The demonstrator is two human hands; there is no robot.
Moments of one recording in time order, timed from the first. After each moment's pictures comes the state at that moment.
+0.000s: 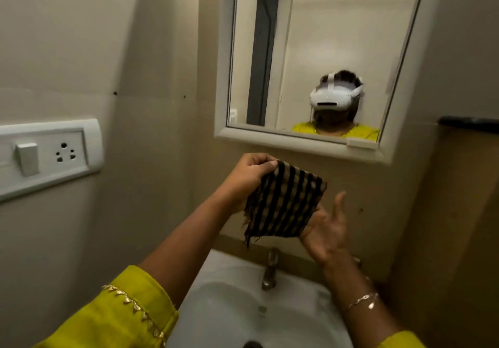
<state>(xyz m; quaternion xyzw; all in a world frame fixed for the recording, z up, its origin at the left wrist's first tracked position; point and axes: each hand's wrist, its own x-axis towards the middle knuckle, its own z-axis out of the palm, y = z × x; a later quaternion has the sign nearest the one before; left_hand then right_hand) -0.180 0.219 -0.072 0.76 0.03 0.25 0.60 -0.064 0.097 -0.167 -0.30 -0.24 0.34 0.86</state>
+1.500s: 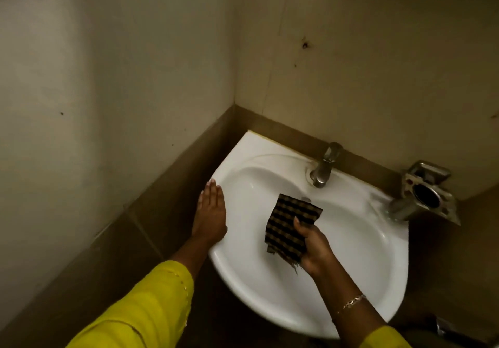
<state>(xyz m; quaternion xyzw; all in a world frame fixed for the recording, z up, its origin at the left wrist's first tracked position) -0.235 0.328 -0.459 0.93 0.34 0.03 0.10 -0.131 0.148 -0.390 -0.54 0.11 0.45 0.70</state>
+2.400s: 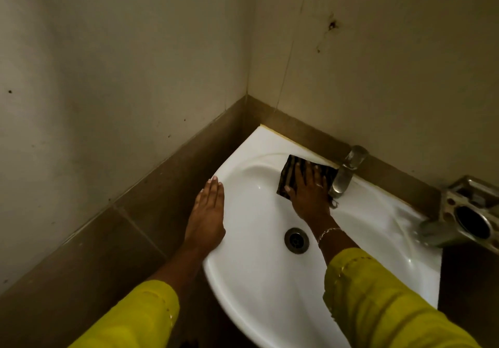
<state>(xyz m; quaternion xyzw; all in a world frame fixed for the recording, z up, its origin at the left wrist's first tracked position) -0.232 0.331 -0.476 0.91 0.38 0.09 0.09 -0.018 0.236 -0.452 -0.90 -0.44 0.05 0.01</state>
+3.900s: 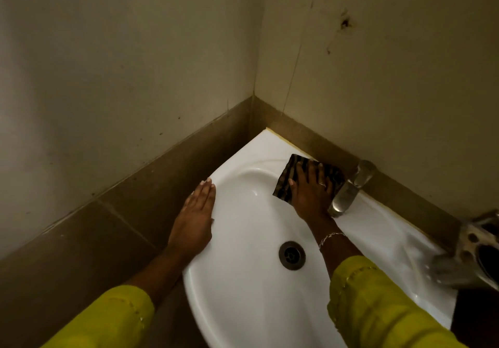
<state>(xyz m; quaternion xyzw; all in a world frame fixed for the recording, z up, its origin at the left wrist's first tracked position) -0.230 0.329 -0.466 0.90 0.39 0.11 0.14 0.013 0.262 -0.460 -0.90 -0.44 0.02 0.06</state>
